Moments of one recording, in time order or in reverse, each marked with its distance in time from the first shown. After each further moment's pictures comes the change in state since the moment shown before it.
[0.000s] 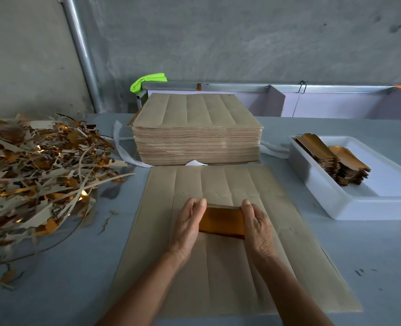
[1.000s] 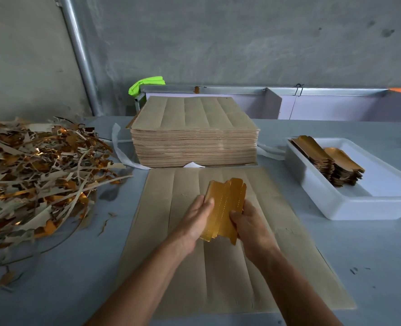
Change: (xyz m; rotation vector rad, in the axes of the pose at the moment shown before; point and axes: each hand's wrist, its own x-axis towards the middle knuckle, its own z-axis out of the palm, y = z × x) left_hand 0.003 0.038 0.013 0.032 -0.056 -0.373; right_hand -0.001 -0.024 -0.001 0.195 -0.260 0.220
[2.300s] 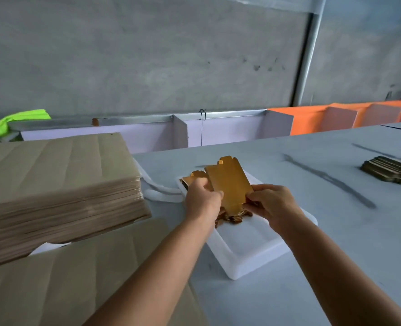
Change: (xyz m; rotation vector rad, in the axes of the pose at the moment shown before) left_hand 0.140 0.115 0.283 0.046 -0.079 0.190; right_hand 0.107 -0.089 -0.281 0.199 0.609 0.044
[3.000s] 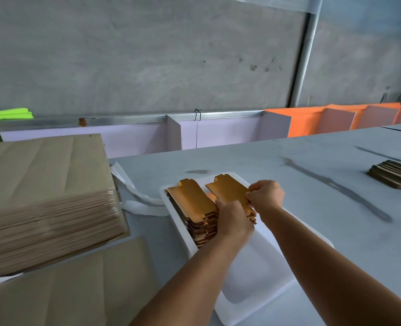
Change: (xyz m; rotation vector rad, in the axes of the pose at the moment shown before) left_hand 0.052 -0.042 0.089 0.688 -0.251 0.234; right_hand 0.137 0.018 0.012 -0.456 0.259 -0.195
